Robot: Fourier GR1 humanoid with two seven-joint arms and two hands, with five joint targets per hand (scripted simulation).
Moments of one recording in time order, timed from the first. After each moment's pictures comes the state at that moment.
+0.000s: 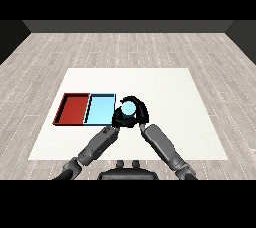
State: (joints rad) left arm -0.52 0.00 -0.62 -0.93 0.69 0.40 -0.61; right arm -0.44 -0.02 0.48 -1.41 -0.26 -0.43 -0.18
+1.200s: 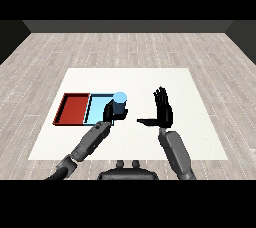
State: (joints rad) left arm -0.54 0.09 -0.51 -0.91 0.59 0.45 -0.59; right arm -0.21 -0.07 0.25 -1.65 -0.34 -0.29 -0.26
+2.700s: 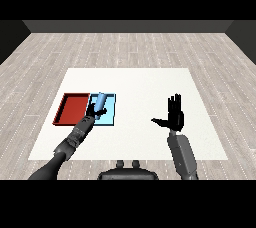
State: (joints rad) left arm -0.81 0.17 -0.45 -0.12 0.37 0.55 -0.05; right arm -0.12 -0.09 0.06 -1.53 -0.46 -0.16 -0.35
